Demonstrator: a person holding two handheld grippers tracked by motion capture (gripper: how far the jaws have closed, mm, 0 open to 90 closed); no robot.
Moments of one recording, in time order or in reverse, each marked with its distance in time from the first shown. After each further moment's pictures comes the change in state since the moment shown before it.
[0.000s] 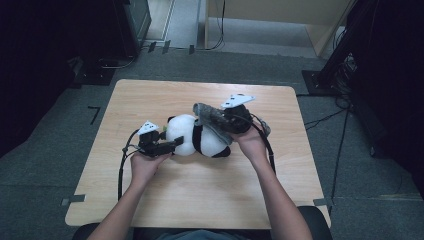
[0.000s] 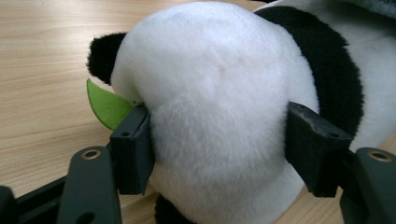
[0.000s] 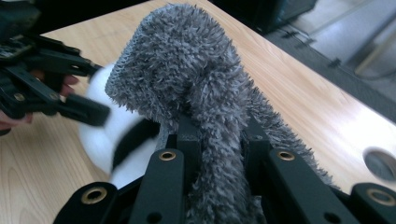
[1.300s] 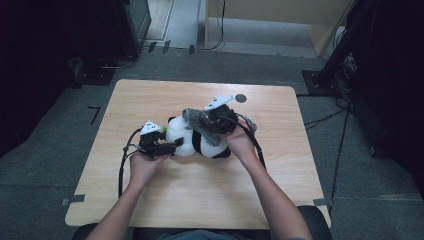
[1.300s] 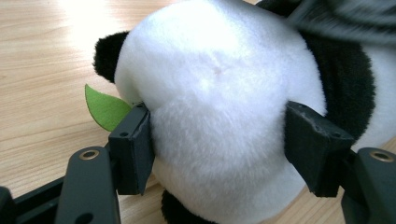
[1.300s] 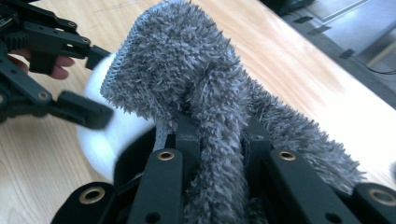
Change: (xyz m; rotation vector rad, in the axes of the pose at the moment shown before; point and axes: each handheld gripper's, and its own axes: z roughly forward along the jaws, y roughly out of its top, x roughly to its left) left arm -0.002 0.002 -0.001 0.040 0.033 0.045; right arm 0.014 0.009 0.032 0.098 0.007 -0.057
